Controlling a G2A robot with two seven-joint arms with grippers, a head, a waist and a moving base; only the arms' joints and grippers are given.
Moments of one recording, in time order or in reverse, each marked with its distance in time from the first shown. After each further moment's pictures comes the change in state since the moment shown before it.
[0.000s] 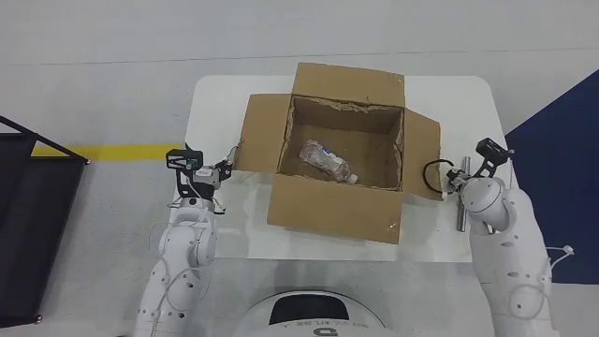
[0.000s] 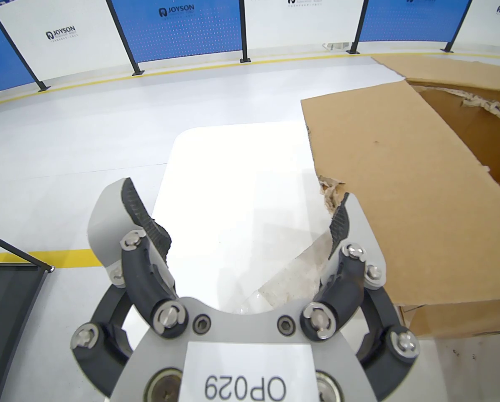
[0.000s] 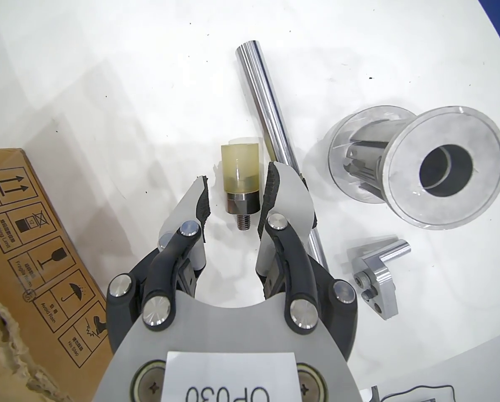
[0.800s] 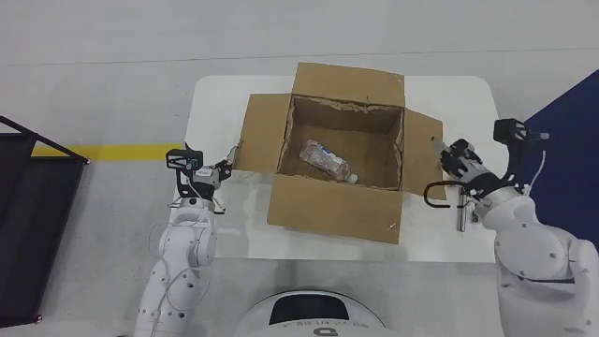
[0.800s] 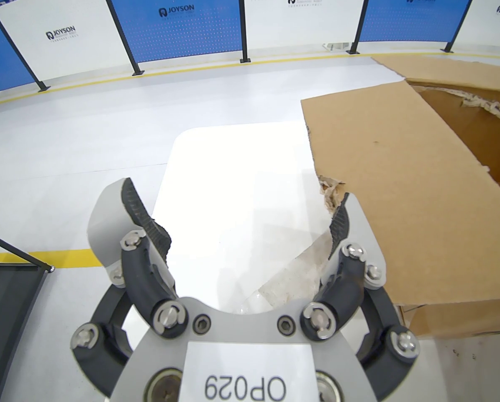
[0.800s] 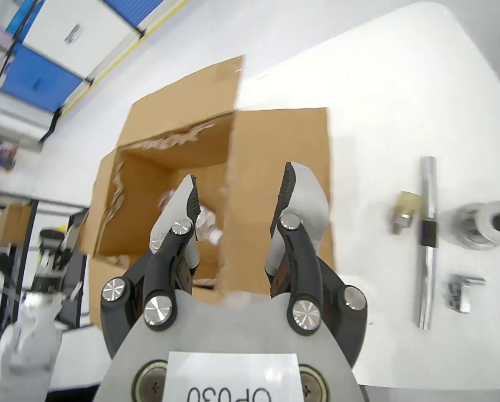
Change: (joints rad) left arm 0.000 0.000 0.000 0.000 0.000 0.000 0.000; right arm -0.327 -0.011 0.084 -0.700 0.341 -0.351 -0.075
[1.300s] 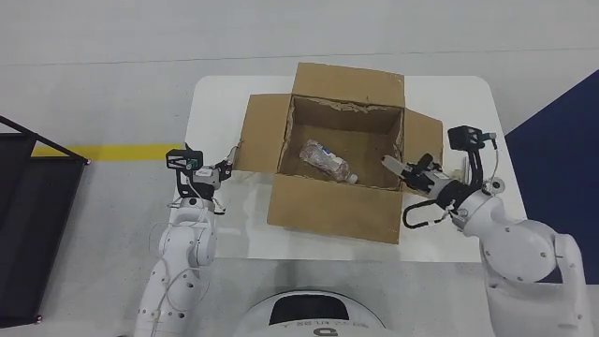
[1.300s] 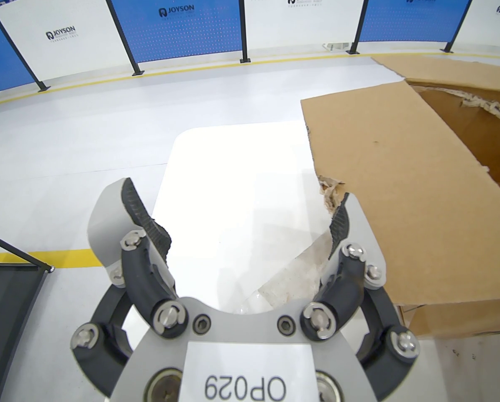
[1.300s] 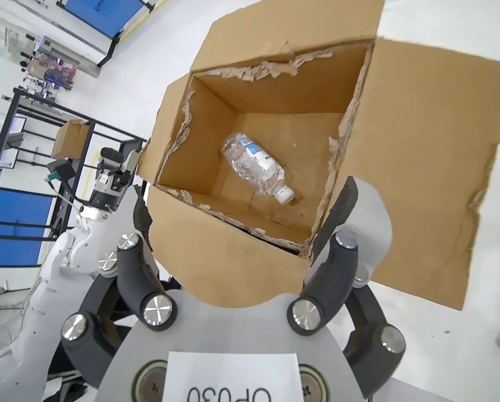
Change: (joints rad) left arm 0.000 0.000 0.000 0.000 0.000 0.000 0.000; right arm 0.044 0.010 -0.066 0.026 0.105 -0.105 0.142
